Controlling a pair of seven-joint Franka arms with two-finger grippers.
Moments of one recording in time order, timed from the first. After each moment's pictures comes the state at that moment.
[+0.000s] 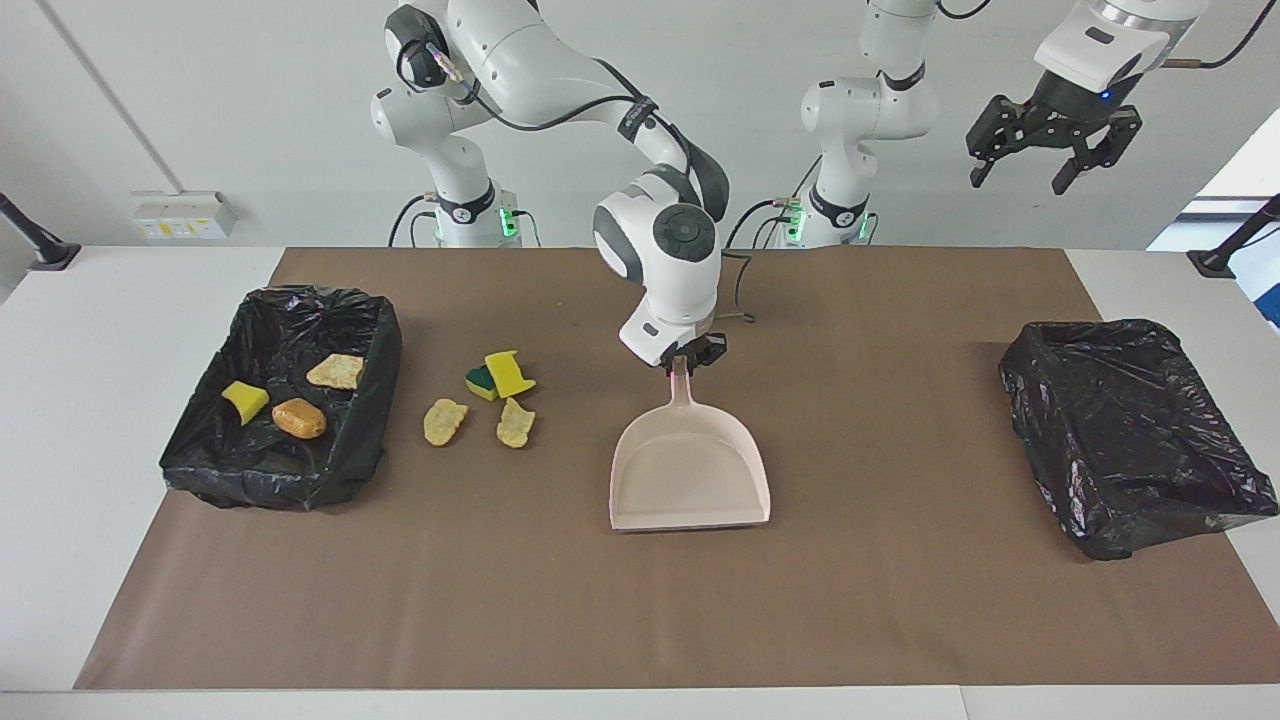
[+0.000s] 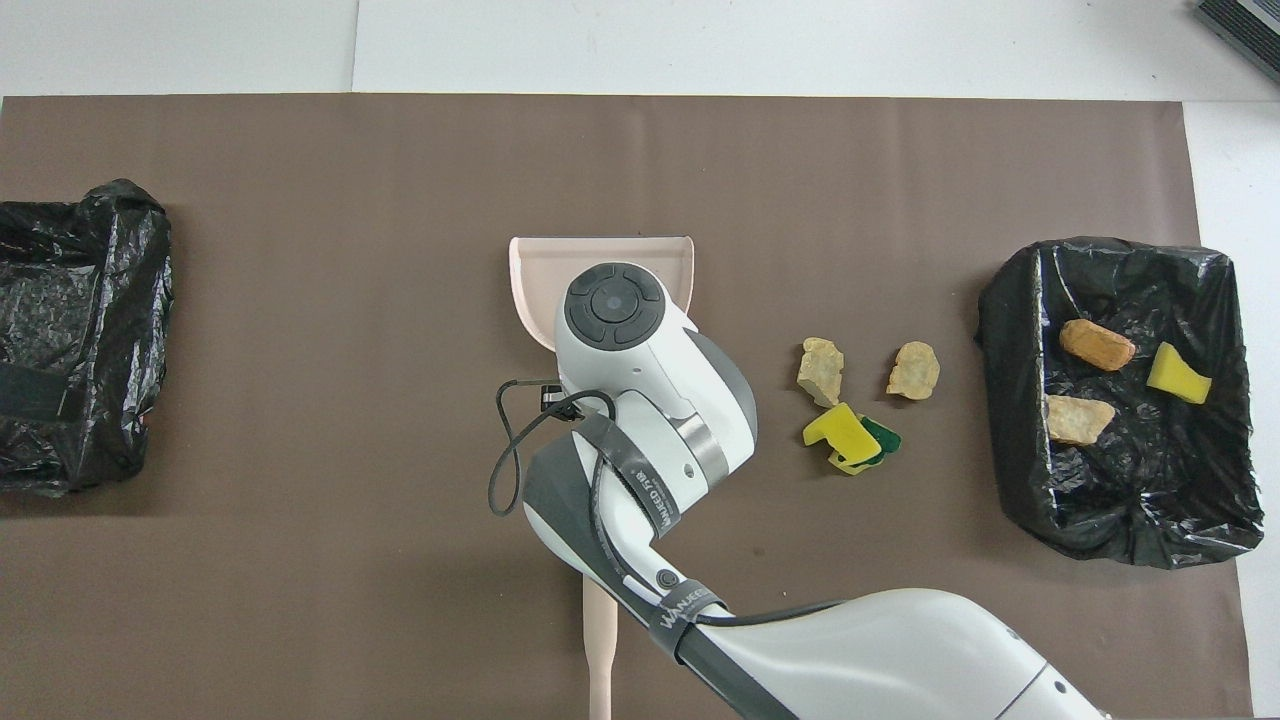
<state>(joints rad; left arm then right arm) -0.10 -0.04 -0.01 -1.36 0.00 1.25 0.09 0.52 0.53 0.15 -1.53 0.05 1.97 0.66</state>
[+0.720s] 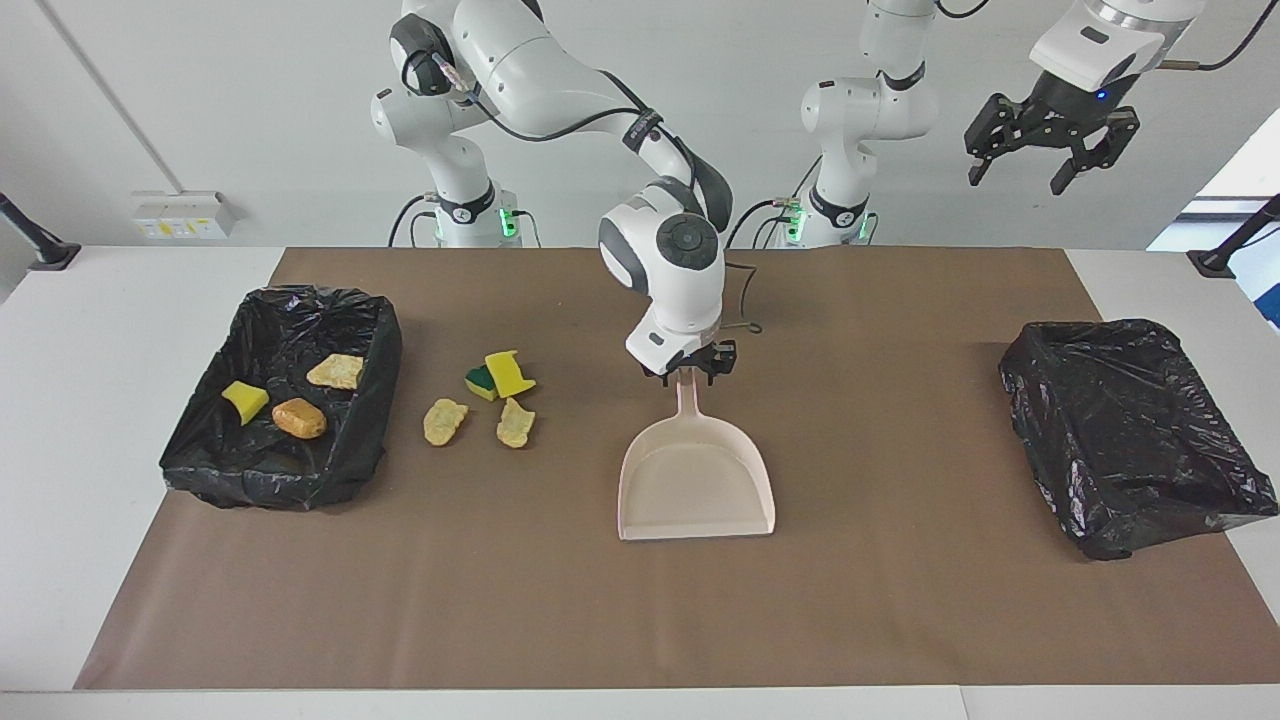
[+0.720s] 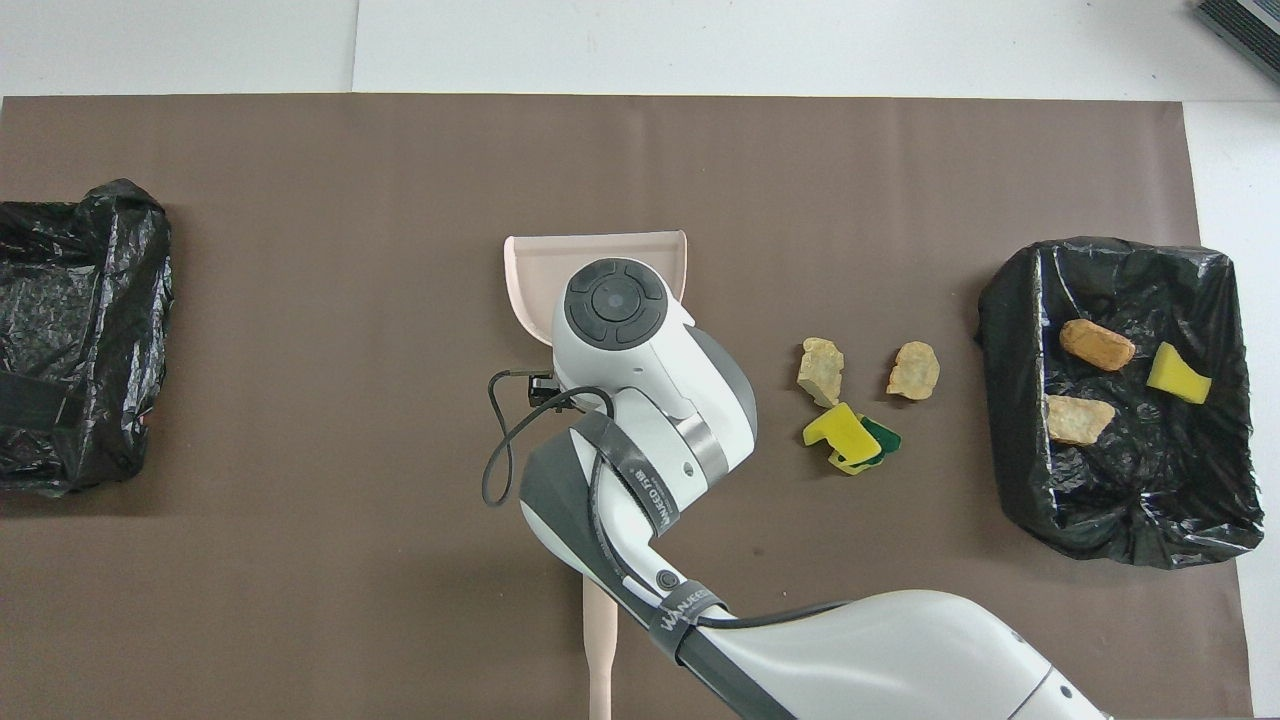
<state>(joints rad) -0.10 -0.05 -0.01 -1.36 0.00 1.25 0.14 0.52 0.52 0.15 -1.51 0.06 1.99 0.66</state>
